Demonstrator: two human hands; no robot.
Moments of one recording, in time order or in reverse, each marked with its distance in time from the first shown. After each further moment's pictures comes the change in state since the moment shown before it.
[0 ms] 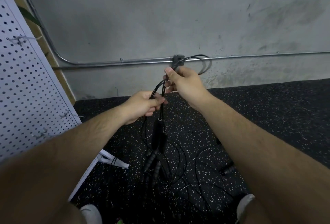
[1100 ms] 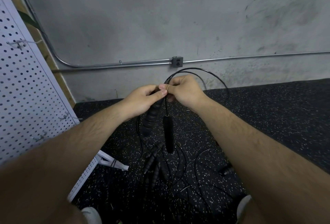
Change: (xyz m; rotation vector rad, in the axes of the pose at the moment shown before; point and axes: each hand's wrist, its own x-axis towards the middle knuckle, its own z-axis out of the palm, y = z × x) left_hand -0.008 0.022 0.006 0.301 0.070 0.205; right_hand -0.005 0.007 -0.009 -0.363 -0.048 0.008
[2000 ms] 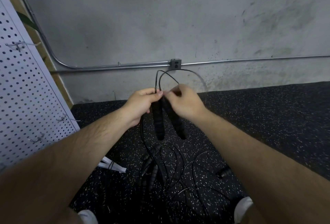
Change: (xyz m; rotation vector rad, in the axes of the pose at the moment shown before) left_hand 0.001 0.003 0.015 -0.295 0.168 -0.179; right_hand -0.024 0.005 0.000 -0.197 0.062 0.097
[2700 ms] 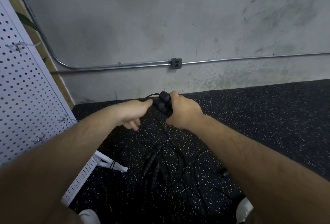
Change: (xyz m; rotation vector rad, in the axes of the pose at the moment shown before) left_hand -0.016 0.015 -0.022 0.735 -0.154 -0.440; right_hand -0.005 0.010 0.013 -0.732 -0.109 -0.144
